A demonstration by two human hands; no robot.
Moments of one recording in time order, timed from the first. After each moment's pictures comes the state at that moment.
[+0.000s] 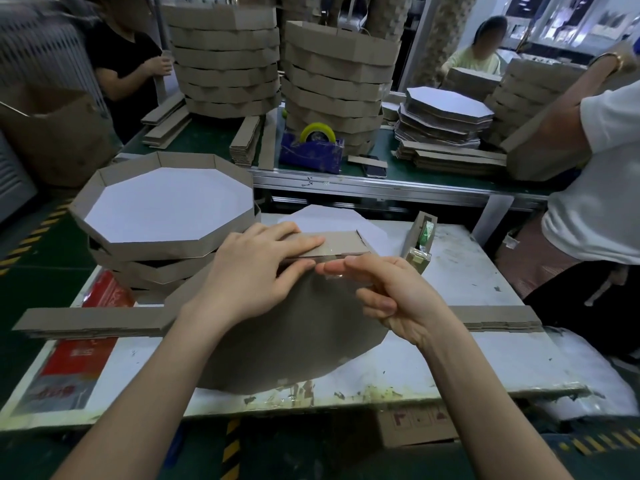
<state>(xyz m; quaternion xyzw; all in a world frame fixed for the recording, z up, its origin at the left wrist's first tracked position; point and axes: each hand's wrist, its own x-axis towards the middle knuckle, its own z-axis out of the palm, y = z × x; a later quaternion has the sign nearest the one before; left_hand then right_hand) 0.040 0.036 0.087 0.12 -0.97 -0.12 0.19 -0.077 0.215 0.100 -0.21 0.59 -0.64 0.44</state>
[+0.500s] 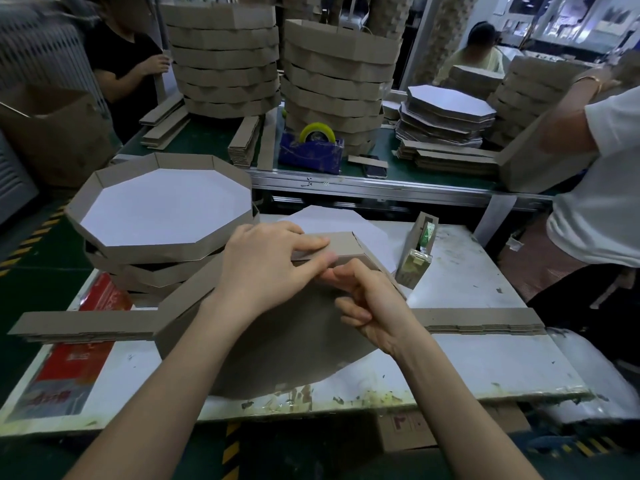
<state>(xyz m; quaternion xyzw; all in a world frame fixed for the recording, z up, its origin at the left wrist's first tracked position) 0.017 0.046 0.096 0.16 -0.95 -0.15 0.22 -0.082 0.197 0.065 -0.20 0.57 -0.67 0.44</state>
